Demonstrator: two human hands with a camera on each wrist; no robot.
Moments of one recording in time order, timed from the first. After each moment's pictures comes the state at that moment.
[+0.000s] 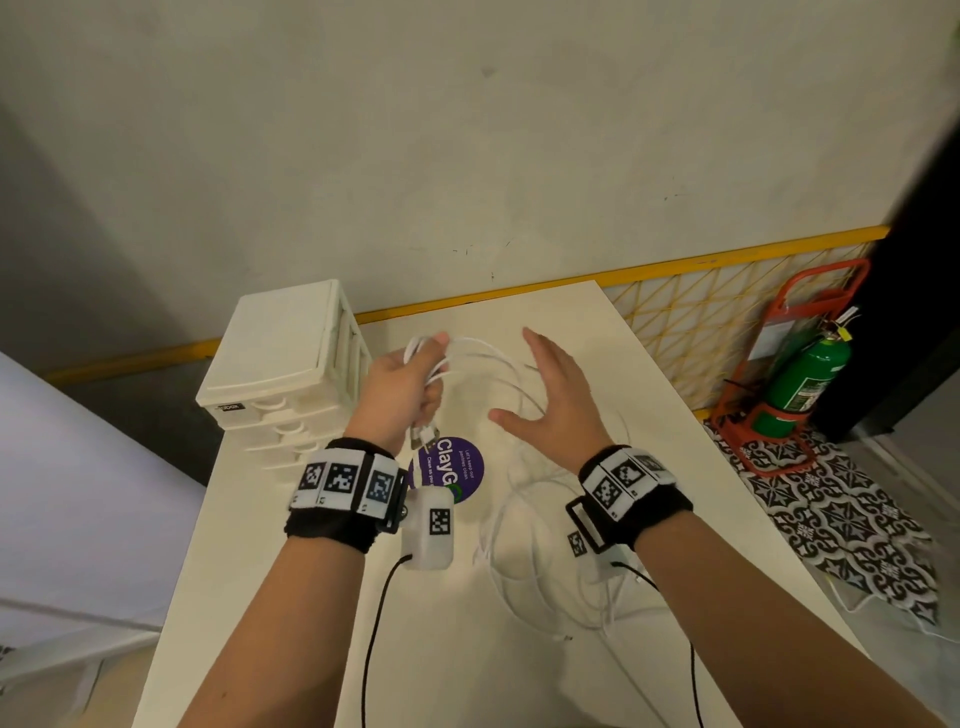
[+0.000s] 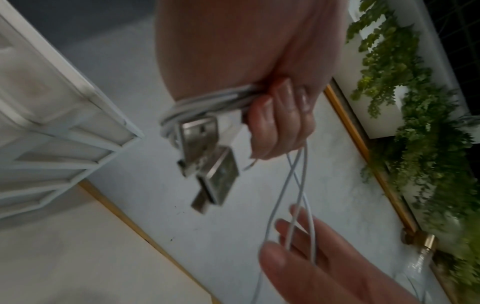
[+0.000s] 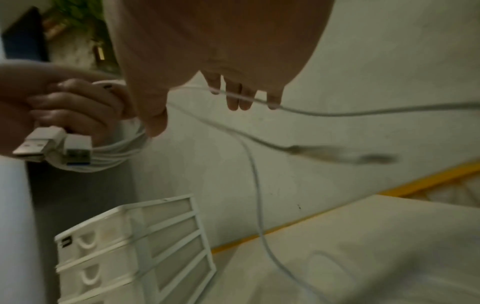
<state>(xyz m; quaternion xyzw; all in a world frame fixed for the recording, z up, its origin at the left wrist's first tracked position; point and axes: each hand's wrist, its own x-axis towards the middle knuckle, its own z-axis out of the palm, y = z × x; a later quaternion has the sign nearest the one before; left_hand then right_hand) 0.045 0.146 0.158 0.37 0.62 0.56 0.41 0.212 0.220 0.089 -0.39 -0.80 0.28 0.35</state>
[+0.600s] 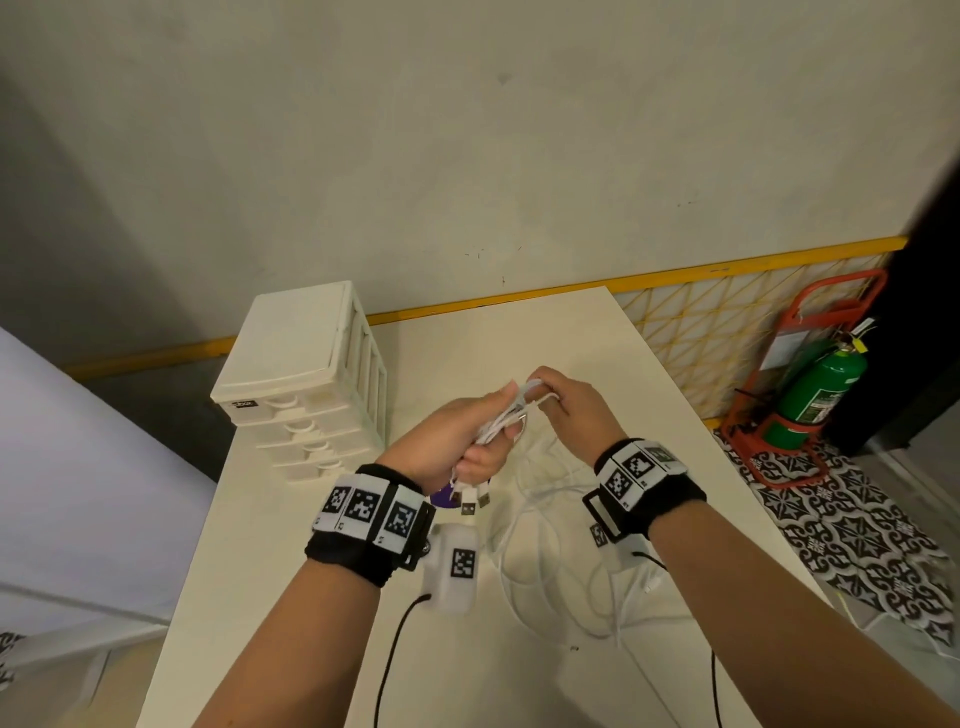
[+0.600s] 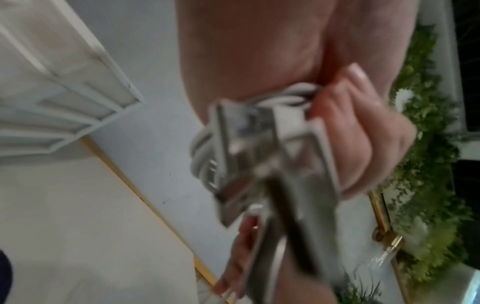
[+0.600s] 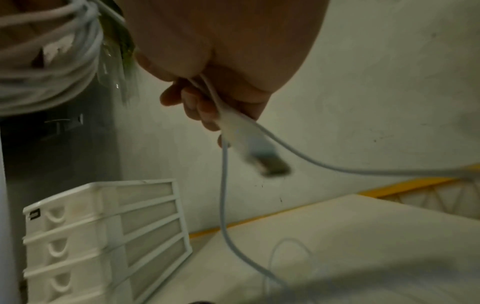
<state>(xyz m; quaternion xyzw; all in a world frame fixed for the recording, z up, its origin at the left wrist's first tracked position) 0.069 0.128 0.147 0.48 0.45 0.39 0.64 0.219 0.236 0.084 -0.32 -0.82 0.33 0.33</state>
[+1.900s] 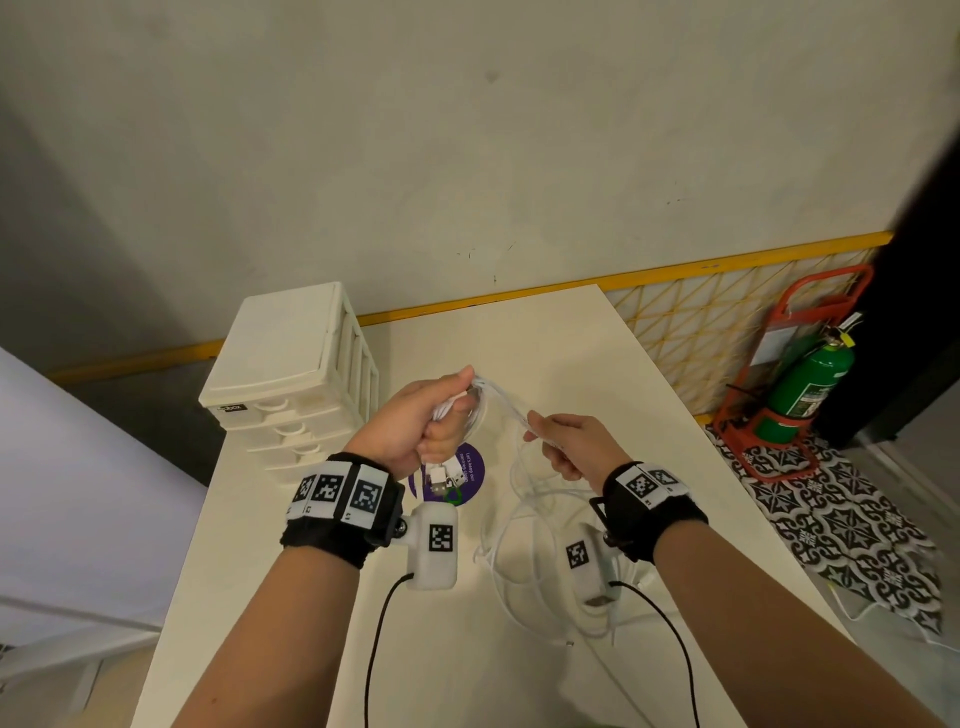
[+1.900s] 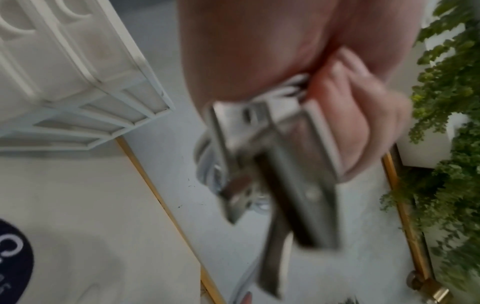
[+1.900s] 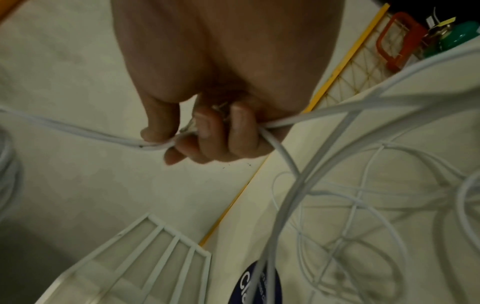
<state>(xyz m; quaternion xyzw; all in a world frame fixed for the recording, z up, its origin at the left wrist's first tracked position) 0.043 0.136 0.147 0.42 0.45 0.47 0.63 0.234 0.221 0.062 -0.45 -0.55 0.65 0.26</state>
